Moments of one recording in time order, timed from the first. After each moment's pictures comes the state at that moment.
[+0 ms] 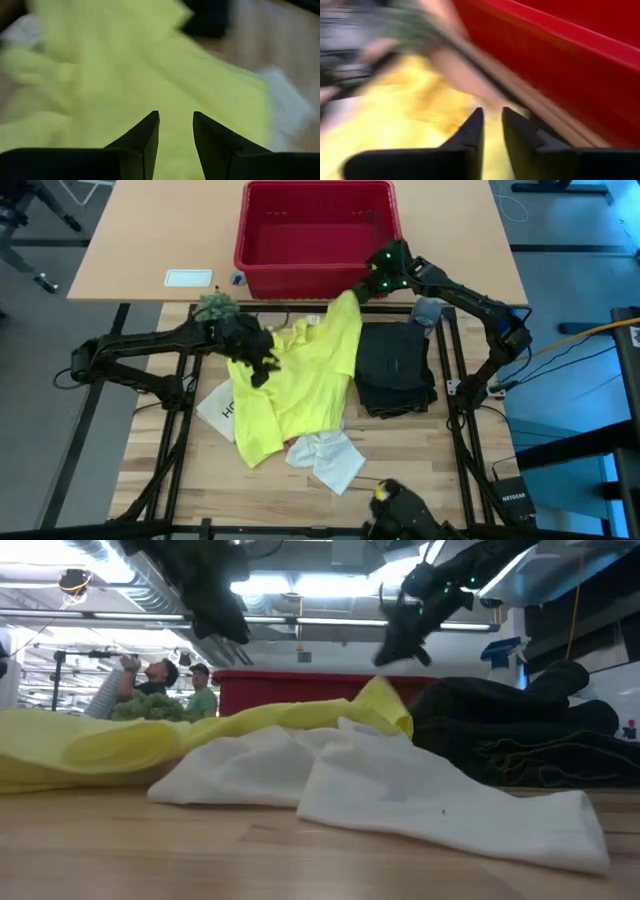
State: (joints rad) left arm 0.28 1.18 0.95 -0.57 0.15 -0.11; right arm -0.82 1.65 1.40 -0.41 -0.39 0.16
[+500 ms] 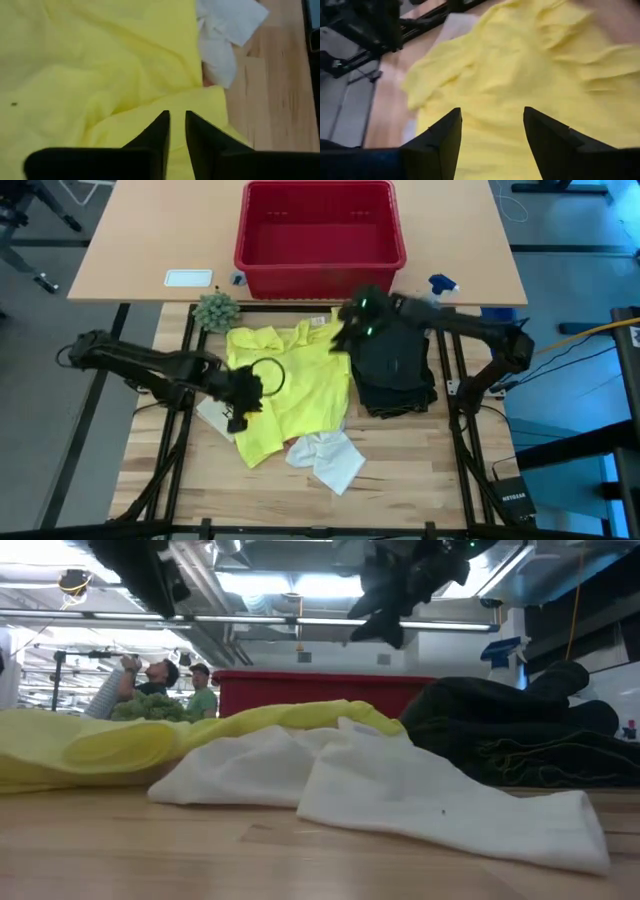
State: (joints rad) left arm -0.21 1.14 0.95 -0.78 -0.06 -0.27; right arm -0.44 1.58 1.31 -0.48 -0.53 0.12
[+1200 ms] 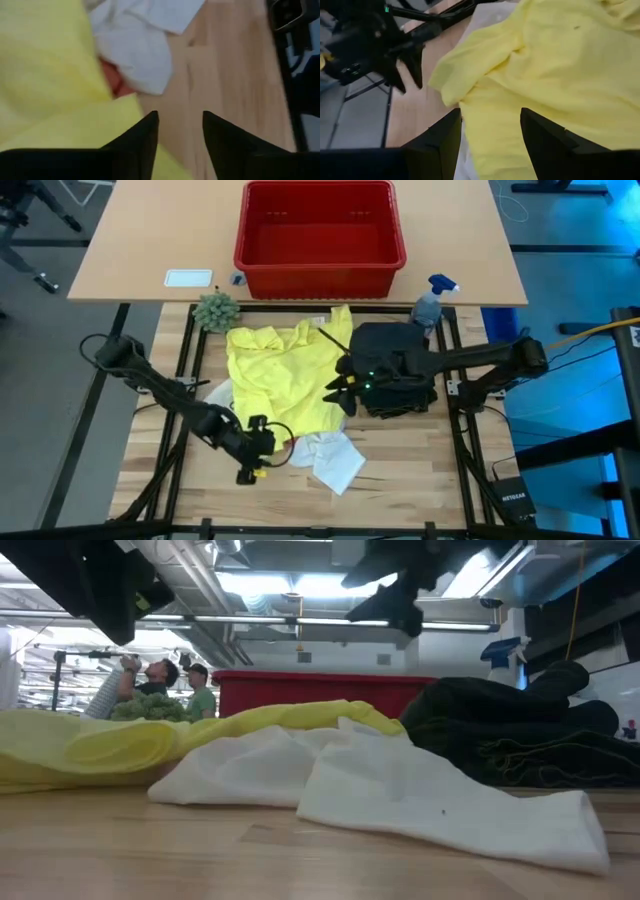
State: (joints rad) left arm -0.57 1.47 0.95 -0.46 -0.18 -0.49; right arm 0.02 1.47 1.05 -0.18 -0.12 0.49
